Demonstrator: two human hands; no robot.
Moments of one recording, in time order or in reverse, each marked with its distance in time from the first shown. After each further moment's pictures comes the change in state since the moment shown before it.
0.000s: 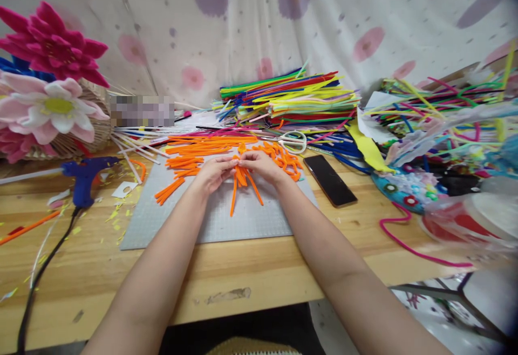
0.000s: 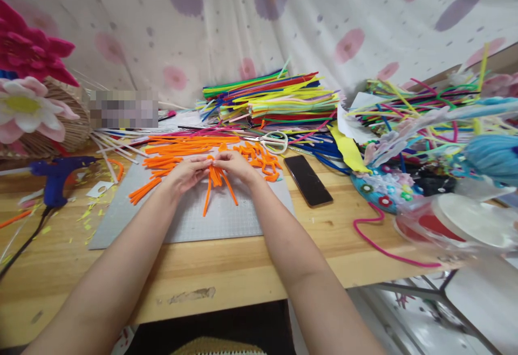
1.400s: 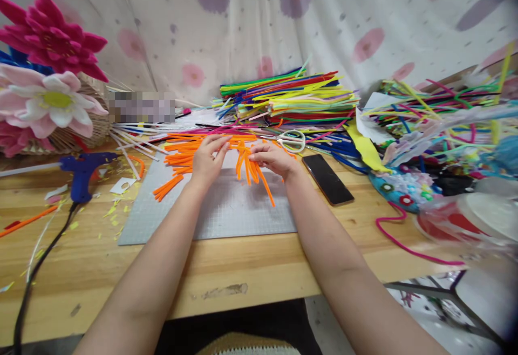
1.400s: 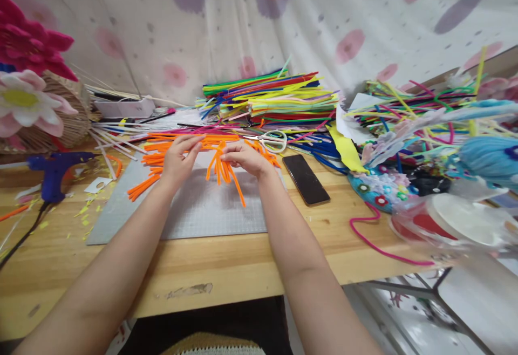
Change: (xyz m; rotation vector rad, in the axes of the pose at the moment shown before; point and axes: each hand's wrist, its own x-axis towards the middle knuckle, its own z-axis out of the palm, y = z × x) left_hand -0.006 0.016 -0.008 1.042 0.206 1.067; right_hand -0.012 -0.021 -0.029 0.109 -0.139 0.010
